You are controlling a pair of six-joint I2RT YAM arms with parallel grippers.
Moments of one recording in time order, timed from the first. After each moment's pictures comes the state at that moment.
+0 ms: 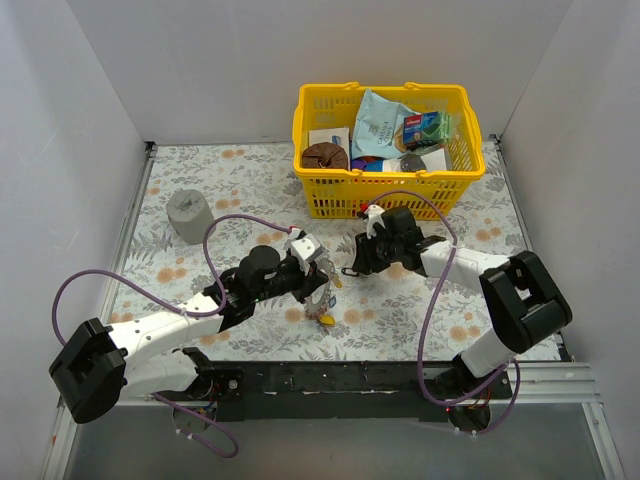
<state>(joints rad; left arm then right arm) -0.85 1.10 0.55 0.23 0.22 -0.09 0.54 1.58 0.78 -0.04 -0.36 0.13</state>
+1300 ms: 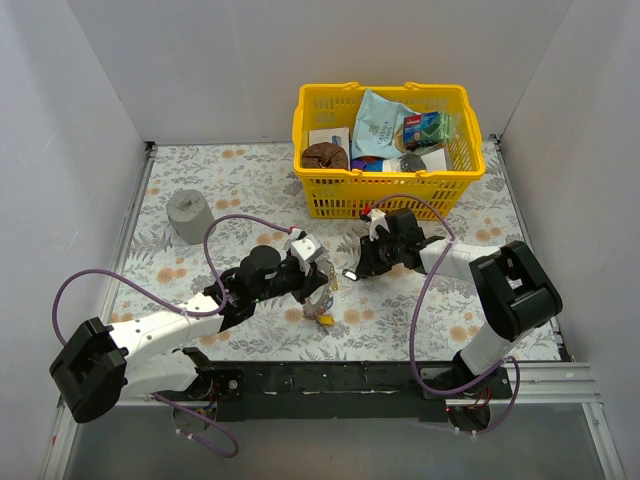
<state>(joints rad) -0.85 1.11 0.55 0.22 0.22 -0.09 0.49 1.64 0.77 0.01 -0.45 0.14</state>
